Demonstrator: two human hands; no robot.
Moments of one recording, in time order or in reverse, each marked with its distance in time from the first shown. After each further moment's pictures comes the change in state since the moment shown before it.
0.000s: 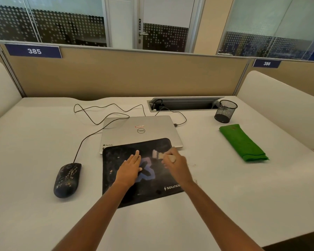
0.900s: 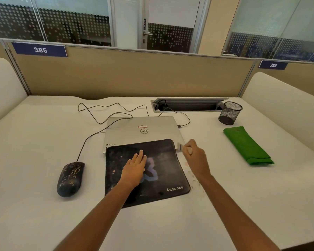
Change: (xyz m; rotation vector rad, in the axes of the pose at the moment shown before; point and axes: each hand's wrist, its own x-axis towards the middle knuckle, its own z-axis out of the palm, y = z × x) left_hand 0.000 0.007 -0.004 0.083 -0.006 0.027; right_hand 0.021 0.007 -0.042 -0.270 0.149 -0.080
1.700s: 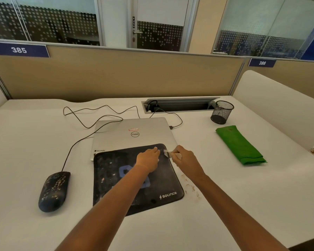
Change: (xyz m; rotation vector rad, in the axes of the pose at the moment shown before) left_hand 0.061 0.060 -0.041 0.031 -0.113 0.100; right_hand 0.016 0.010 0.004 -0.033 -0.268 0.063
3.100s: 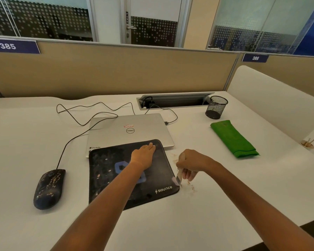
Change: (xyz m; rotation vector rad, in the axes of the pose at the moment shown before) left_hand -0.005 -0.003 0.005 0.049 0.019 0.013; right_hand -0.026 -0.029 -0.051 -0.066 -0.500 0.359
